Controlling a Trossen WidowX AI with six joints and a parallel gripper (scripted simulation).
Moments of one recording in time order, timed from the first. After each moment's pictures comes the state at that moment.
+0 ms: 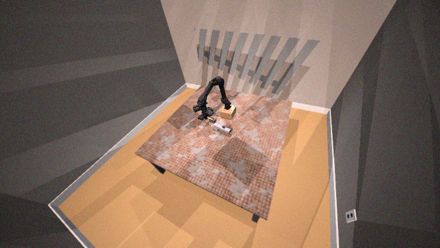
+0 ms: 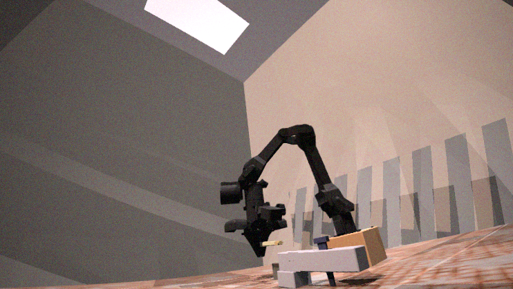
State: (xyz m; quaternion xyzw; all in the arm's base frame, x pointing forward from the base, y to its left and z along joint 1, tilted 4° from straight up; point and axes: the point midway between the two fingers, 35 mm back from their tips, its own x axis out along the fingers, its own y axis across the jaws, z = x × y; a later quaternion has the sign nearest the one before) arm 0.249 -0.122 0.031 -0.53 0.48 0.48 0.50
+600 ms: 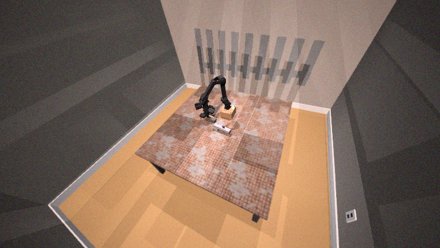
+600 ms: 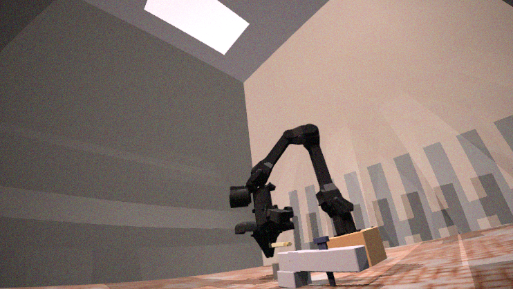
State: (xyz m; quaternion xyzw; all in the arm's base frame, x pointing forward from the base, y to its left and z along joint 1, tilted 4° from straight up) arm 0.213 -0.131 0.023 -0.53 0.48 0.48 0.50
